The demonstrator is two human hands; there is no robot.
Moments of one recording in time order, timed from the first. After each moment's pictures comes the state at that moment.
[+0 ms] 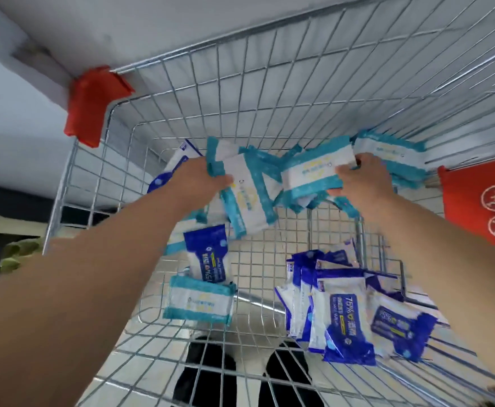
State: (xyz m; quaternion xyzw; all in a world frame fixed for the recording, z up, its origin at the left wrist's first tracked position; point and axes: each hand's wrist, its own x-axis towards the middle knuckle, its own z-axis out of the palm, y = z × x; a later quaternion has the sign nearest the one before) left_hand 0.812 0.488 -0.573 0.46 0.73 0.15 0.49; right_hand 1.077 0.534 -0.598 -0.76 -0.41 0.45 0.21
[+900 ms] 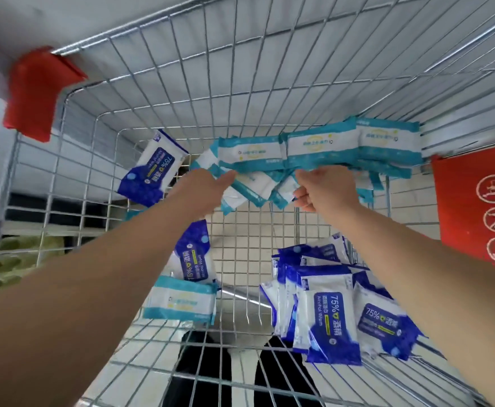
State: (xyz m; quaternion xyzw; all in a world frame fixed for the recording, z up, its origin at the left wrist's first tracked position) left_hand 0.858 0.496 -0.615 0.45 0.77 -0.02 0.45; right_hand 1.067 0.514 -0.610 -0.73 -0.37 0.54 0.18
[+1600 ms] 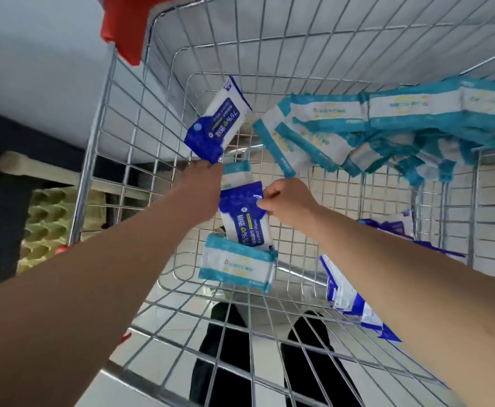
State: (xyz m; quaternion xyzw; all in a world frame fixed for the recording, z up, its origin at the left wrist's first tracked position) left_hand 0.748 0.407 -0.664 0.66 0.69 -0.14 0.27; right_hand 0.930 0.432 -0.671 -0.63 -0.54 0.56 -0.02
